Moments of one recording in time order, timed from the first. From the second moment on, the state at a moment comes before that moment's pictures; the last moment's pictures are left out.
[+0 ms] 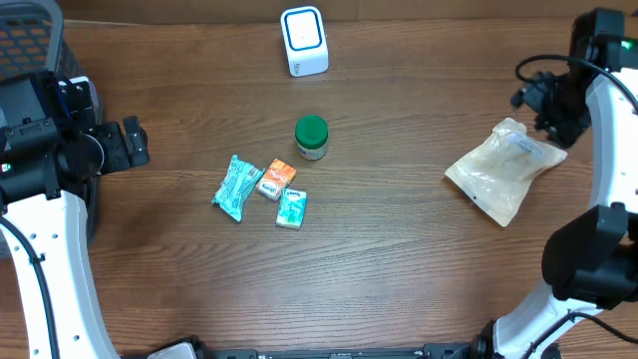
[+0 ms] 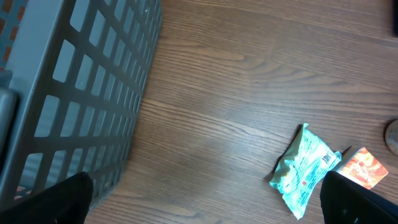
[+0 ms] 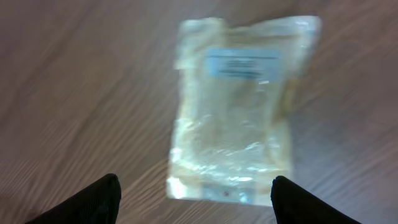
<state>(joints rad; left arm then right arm) 0.31 1.38 1.48 -1.08 -0.01 0.03 -0.22 1.92 1.90 -1.34 -0.03 0.53</state>
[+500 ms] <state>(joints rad) 0.31 1.38 1.48 -1.08 -0.01 0.03 0.17 1.91 1.91 -1.14 -0.28 0.30</state>
